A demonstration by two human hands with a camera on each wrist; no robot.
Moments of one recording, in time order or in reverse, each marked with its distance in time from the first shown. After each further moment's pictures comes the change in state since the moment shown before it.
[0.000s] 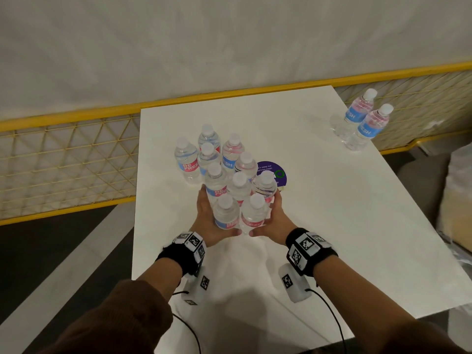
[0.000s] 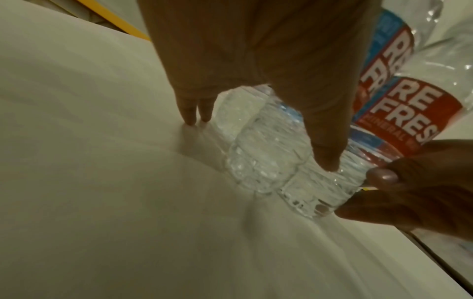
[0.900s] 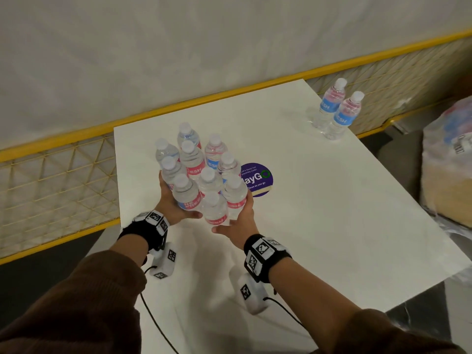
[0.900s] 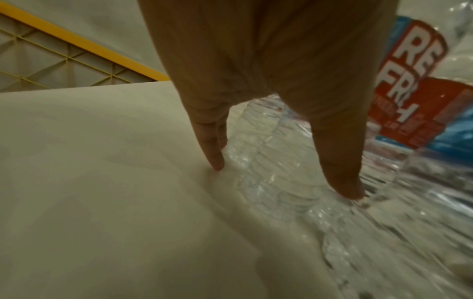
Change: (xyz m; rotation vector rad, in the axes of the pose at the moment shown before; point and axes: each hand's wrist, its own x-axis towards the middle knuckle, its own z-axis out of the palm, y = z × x) left_hand 0.082 -0.009 -0.068 0.098 -0.079 0.054; right_hand 0.023 -0.020 0.068 0.209 0.329 -0.029
